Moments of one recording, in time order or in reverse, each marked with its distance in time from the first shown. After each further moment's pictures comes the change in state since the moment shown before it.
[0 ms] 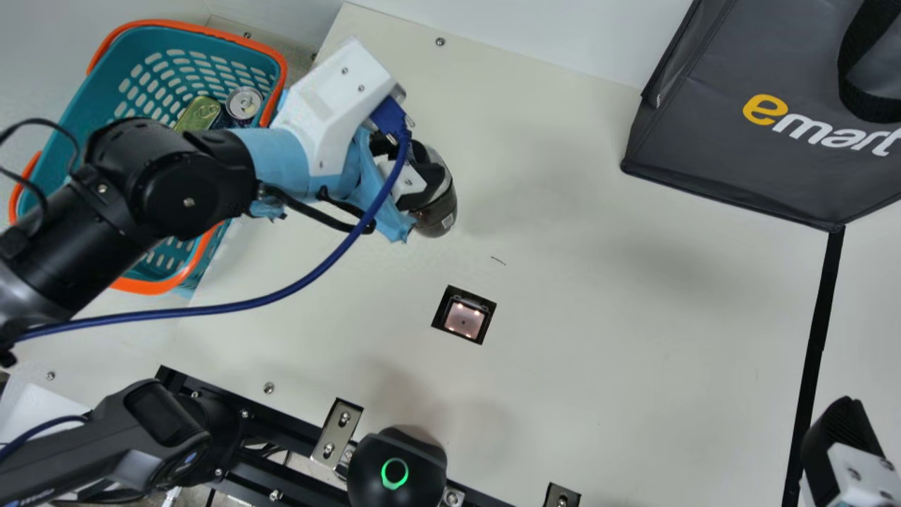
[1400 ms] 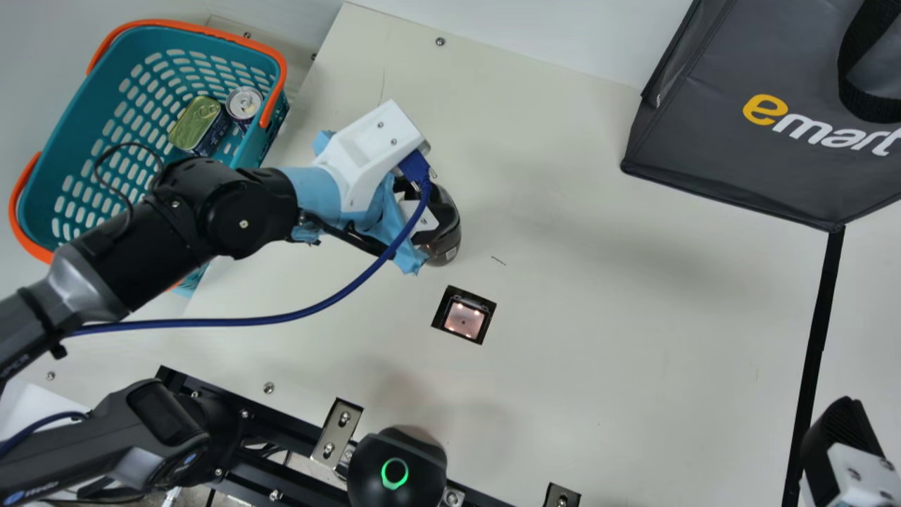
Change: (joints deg) left arm -1.1 3.3 9.0 -6.1 -8.3 8.4; right arm 0.0 0.0 0.0 0.0 0.0 0.0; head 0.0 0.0
